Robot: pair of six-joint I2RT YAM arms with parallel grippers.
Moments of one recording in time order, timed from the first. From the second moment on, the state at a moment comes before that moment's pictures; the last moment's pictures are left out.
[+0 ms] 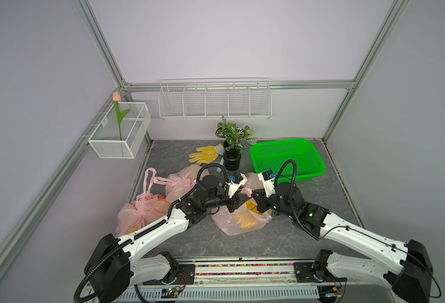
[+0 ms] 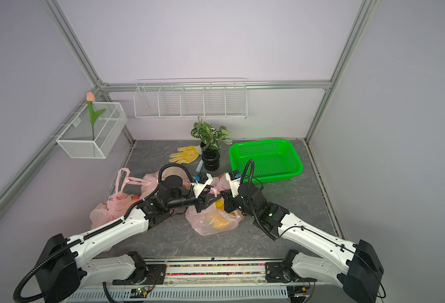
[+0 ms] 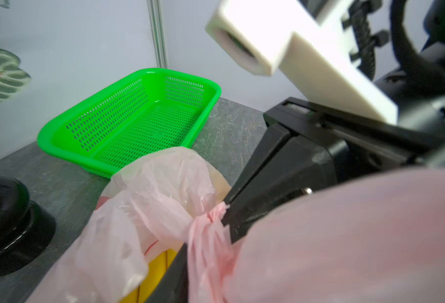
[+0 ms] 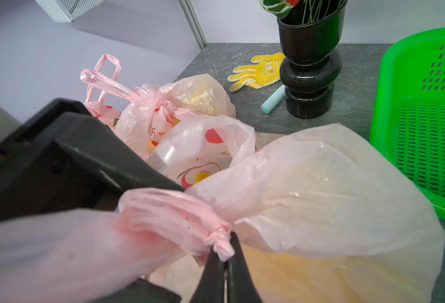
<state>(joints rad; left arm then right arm) -0.81 1.19 0.76 0.14 0.43 0.02 0.89 1.08 0.76 -0.12 0.03 0.42</state>
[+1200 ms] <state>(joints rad) -0.81 1.18 0.75 0.17 0.36 -0.05 1.02 1.13 0.76 -0.16 0.08 0.37</state>
